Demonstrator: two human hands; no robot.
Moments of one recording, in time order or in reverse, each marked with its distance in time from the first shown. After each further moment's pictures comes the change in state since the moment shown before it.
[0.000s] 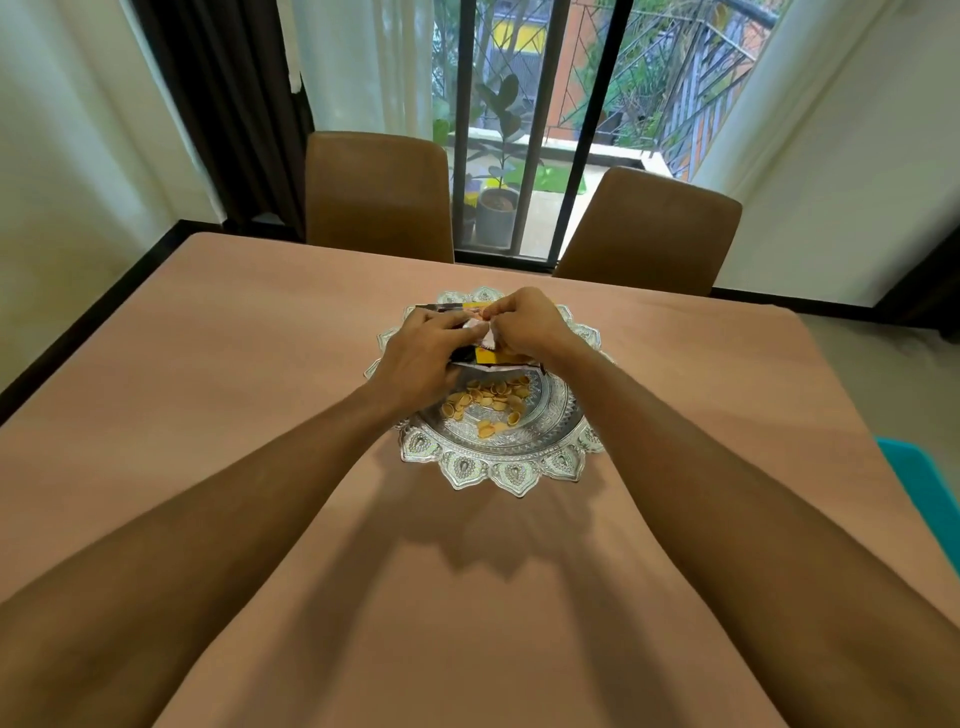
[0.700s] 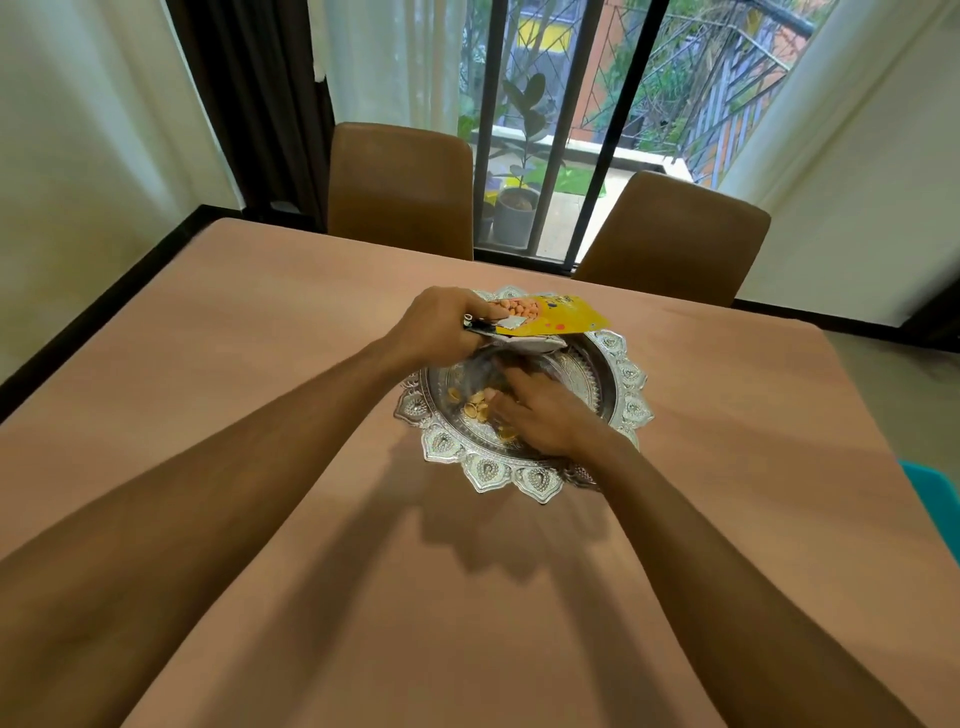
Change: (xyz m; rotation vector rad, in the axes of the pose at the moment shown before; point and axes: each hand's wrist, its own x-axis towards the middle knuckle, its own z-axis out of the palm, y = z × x) left_hand 0.028 -0.016 -0.029 -0.323 -0.064 -0.133; right_hand -0.043 0.059 0.045 -0.411 -0.220 -0.294
